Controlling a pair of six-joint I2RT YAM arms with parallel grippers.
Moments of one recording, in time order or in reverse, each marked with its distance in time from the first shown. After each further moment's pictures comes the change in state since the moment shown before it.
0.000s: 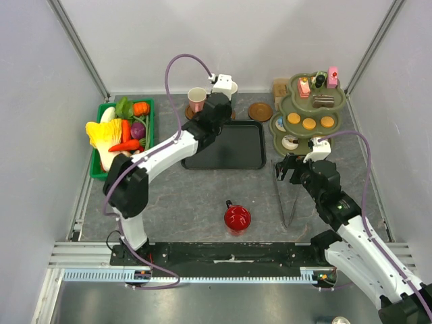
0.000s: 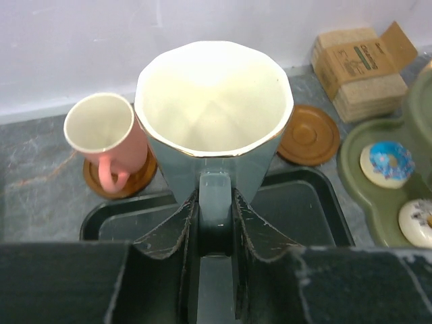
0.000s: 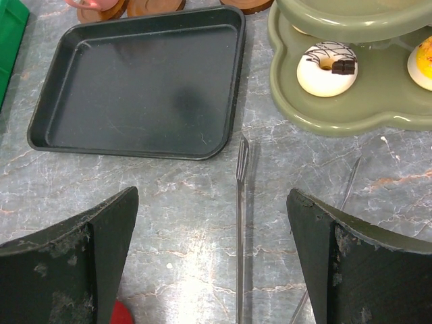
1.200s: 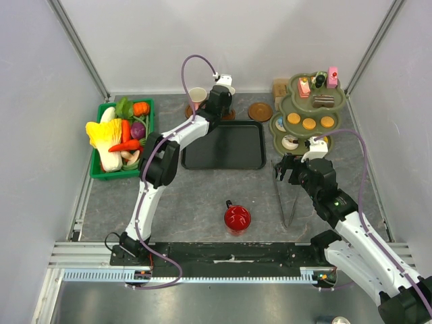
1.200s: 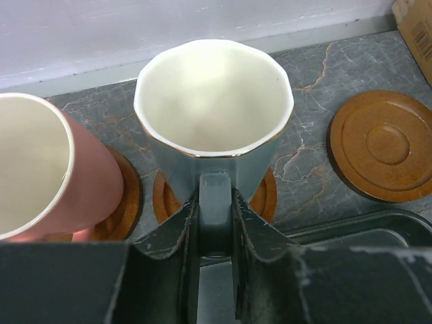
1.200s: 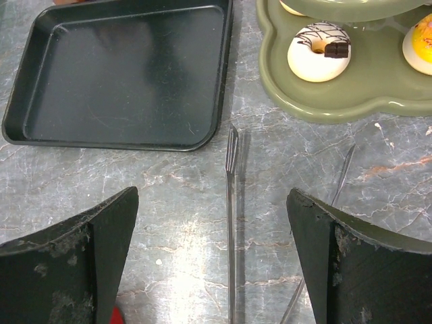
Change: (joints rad) left arm 0.175 0.577 0.487 -0.059 0.190 0.013; right arm 0.000 0.053 0.000 -0.012 0.019 -0.001
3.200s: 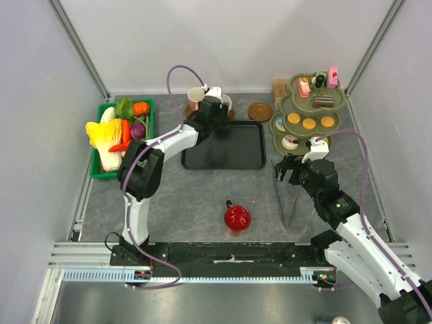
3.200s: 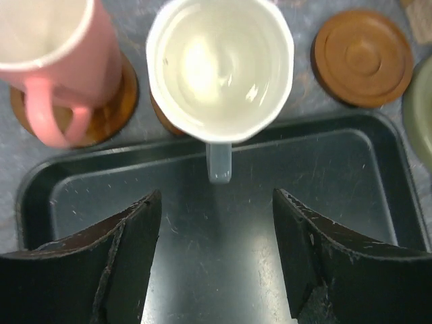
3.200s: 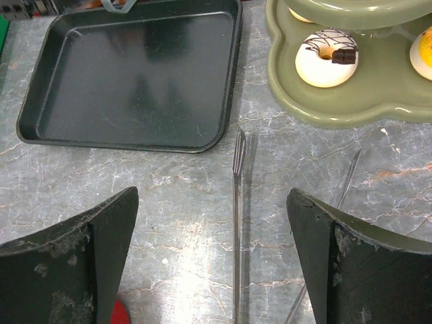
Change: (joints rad) left arm -0.012 -0.304 -0.367 -0.038 0.057 -0.151; right arm 0.000 -0.026 0.000 0.000 -0.019 -0.002
